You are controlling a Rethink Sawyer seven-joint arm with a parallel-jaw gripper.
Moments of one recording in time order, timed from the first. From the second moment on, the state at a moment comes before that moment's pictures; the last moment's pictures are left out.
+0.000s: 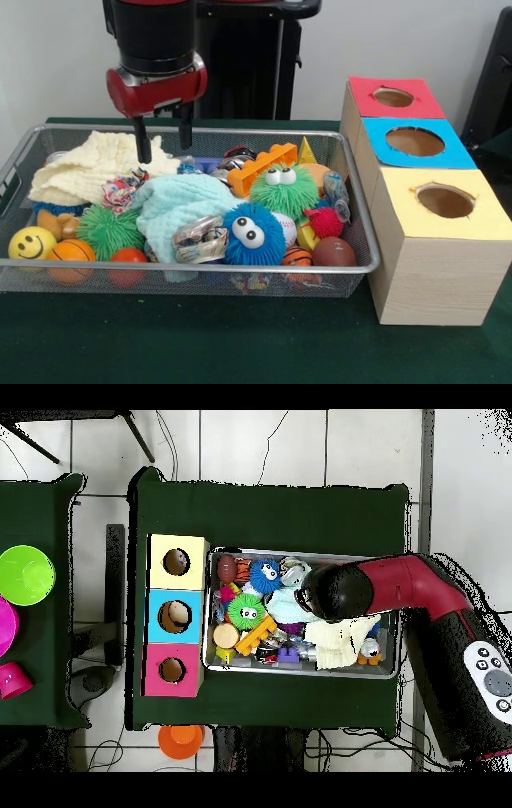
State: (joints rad) arm -0.87 -0.68 0.77 1.61 -0.74 0.96 1.28
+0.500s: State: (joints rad) arm -0.88 -0.60 0.77 1.61 -0.81 0.96 1.21
